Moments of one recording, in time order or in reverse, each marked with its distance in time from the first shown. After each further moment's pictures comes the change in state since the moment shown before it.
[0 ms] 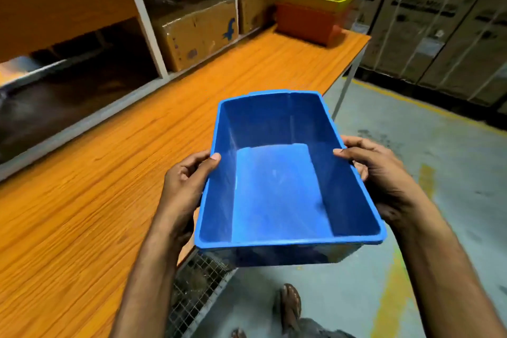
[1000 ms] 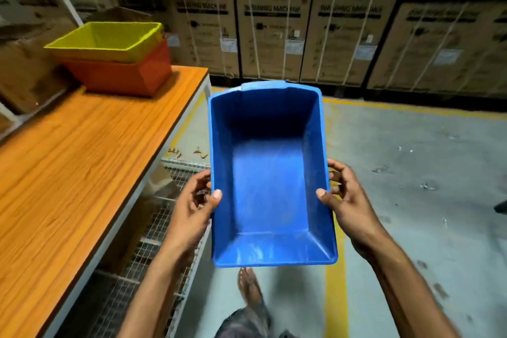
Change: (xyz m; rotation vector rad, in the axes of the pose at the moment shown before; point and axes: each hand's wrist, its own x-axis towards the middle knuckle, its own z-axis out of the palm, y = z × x) left_hand 0.168 -0.091 0.515 0.258 -0.566 0.085; right_hand 0.169 -0.042 -0.442 -0.212 0.448 -0.187
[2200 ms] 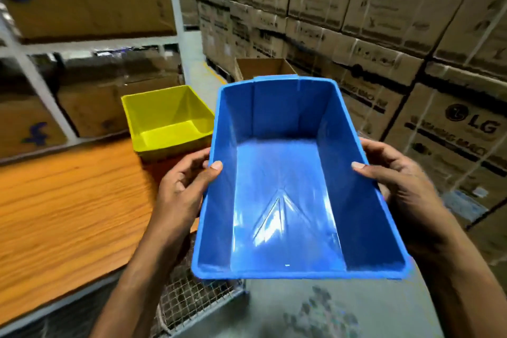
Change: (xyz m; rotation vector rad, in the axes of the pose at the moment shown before) left_hand 0.513 0.187 0.059 -0.225 0.857 0.264; right_hand 0.706 -0.255 0.091 0.260 -0.808 -0.062
